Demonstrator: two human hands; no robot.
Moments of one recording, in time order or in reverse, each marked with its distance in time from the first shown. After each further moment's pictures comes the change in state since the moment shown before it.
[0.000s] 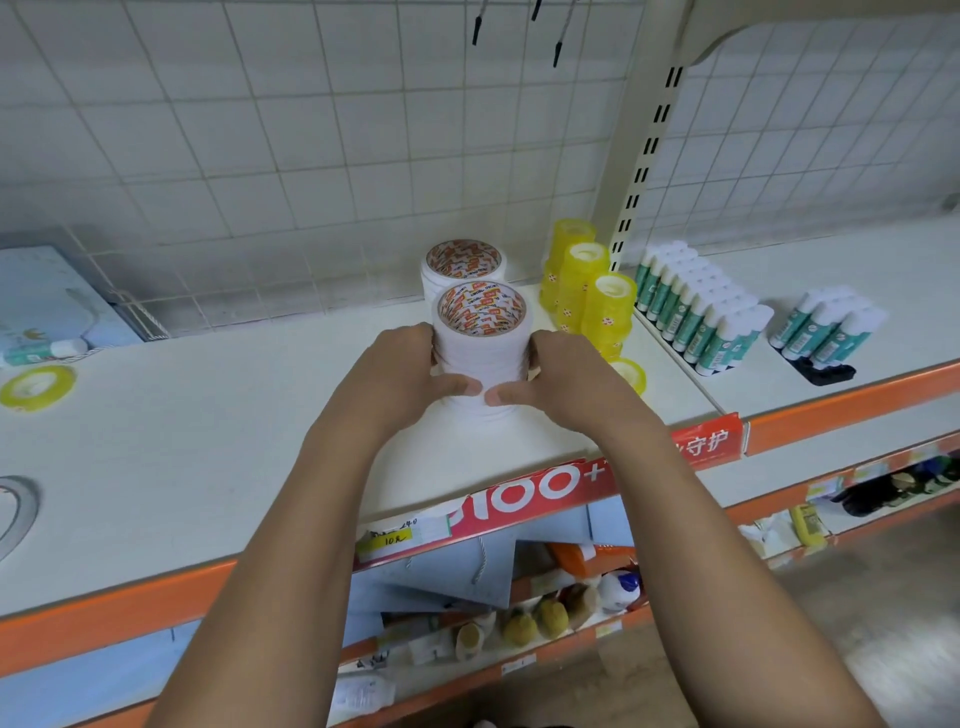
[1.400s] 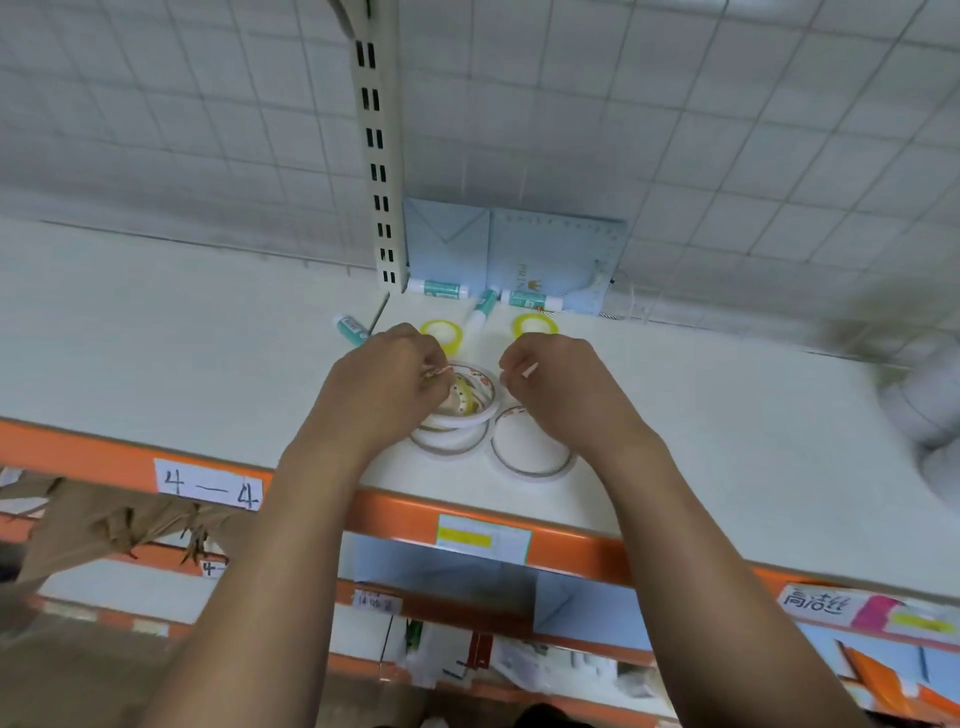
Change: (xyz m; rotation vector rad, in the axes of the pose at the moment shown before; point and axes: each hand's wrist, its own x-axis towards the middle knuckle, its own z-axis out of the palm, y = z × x) left_hand -0.225 -0.350 -0.237 0.219 0.338 -0.286; right_hand 0.000 -0.397 0.258 0.019 -0.125 -0.418
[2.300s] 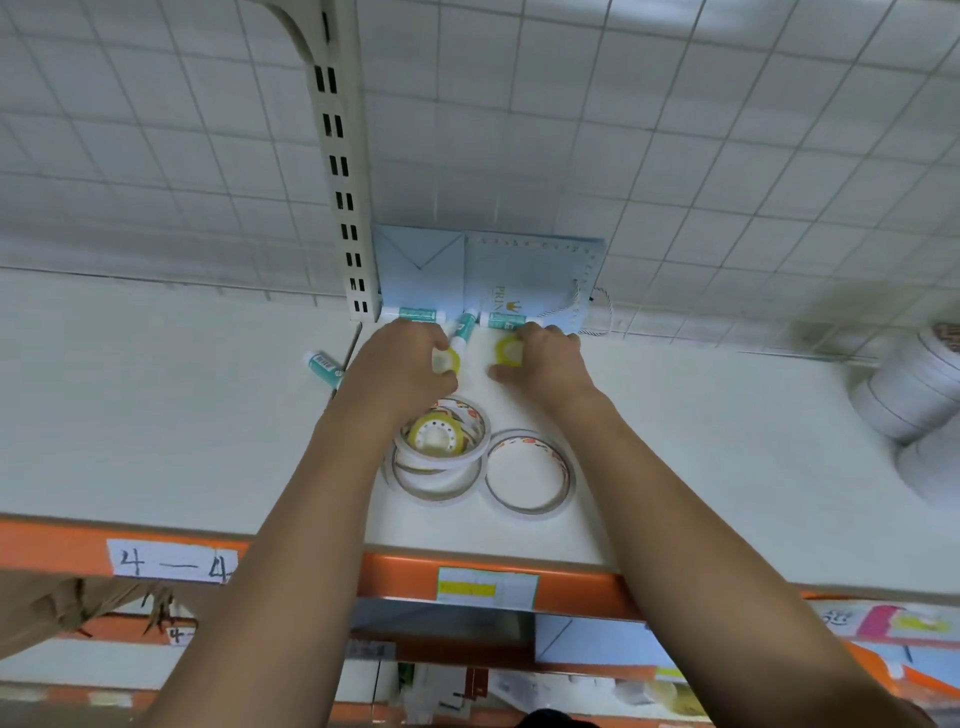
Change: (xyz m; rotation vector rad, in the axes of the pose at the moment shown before) left_hand 0.070 0.001 0.017 -0.085 -0.067 -0.010; right_hand 0.084 0.032 0.020 -0.240 -0.020 0.290
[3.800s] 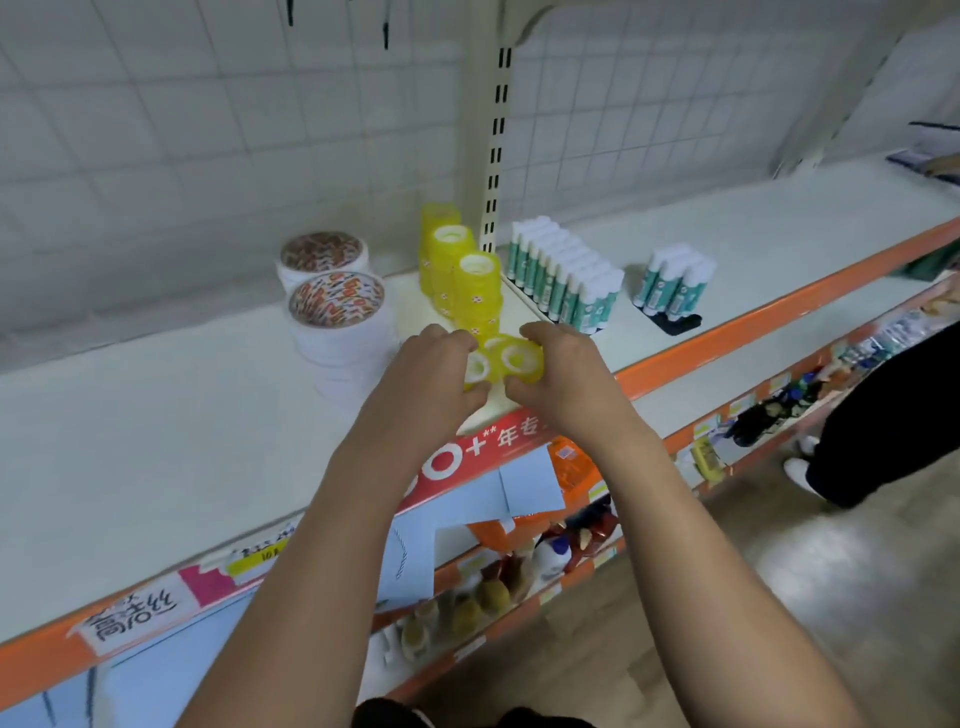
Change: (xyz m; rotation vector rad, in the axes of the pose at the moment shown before) left_hand -0.093 0.525 0.260 -0.036 -0.285 0.586; right_hand -0.245 0.518 -0.186 0.182 0.346 0.327
